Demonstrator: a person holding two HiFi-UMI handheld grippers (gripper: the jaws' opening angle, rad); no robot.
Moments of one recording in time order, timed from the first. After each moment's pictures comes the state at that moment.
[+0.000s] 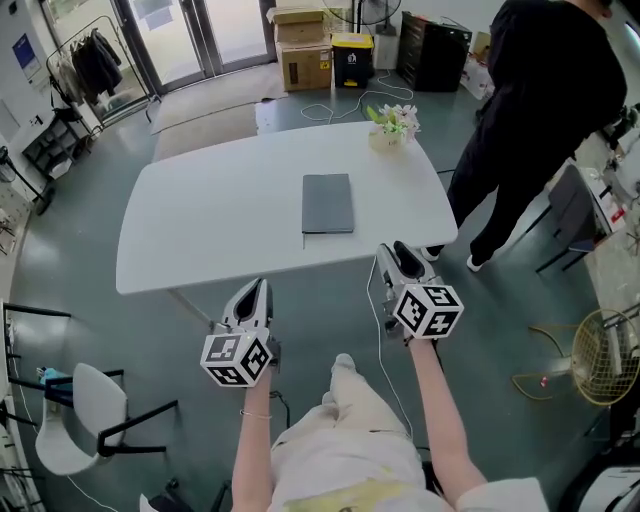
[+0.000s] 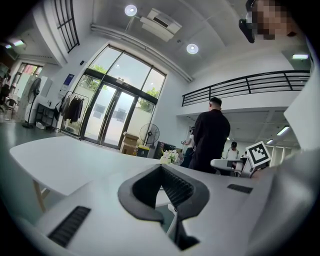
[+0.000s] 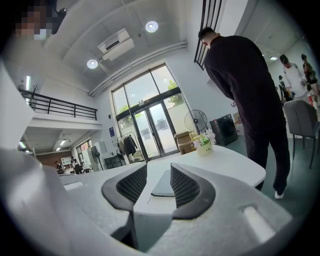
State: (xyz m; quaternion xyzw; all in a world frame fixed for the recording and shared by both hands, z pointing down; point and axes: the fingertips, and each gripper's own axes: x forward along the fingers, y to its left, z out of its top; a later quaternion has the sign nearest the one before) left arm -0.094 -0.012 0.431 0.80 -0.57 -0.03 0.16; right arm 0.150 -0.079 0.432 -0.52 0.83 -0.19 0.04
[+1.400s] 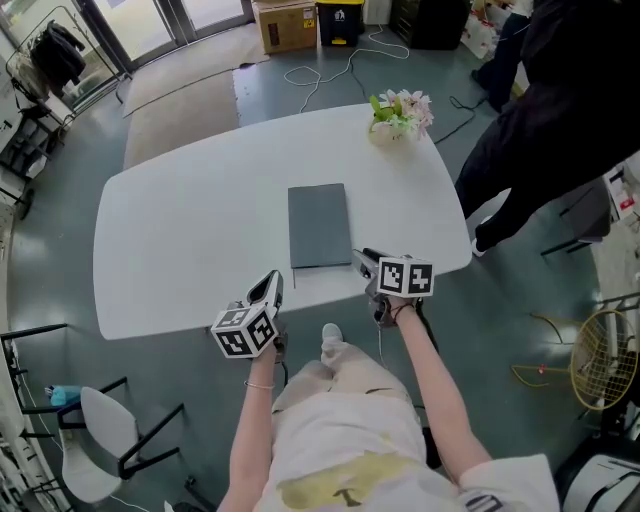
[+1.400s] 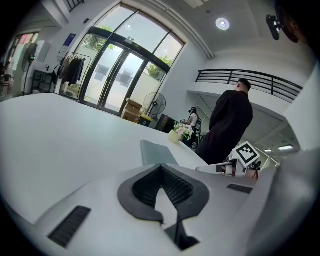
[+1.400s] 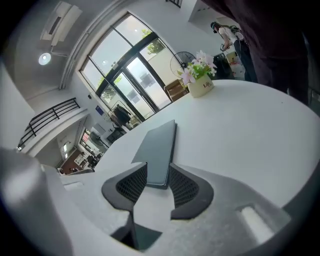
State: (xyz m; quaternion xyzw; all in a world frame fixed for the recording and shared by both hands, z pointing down) left arm -0.067 -0.216 0.554 0.78 -0.52 0.06 0.32; right arm 0.118 -0.262 0.602 -0.43 0.78 -0.45 -0.10
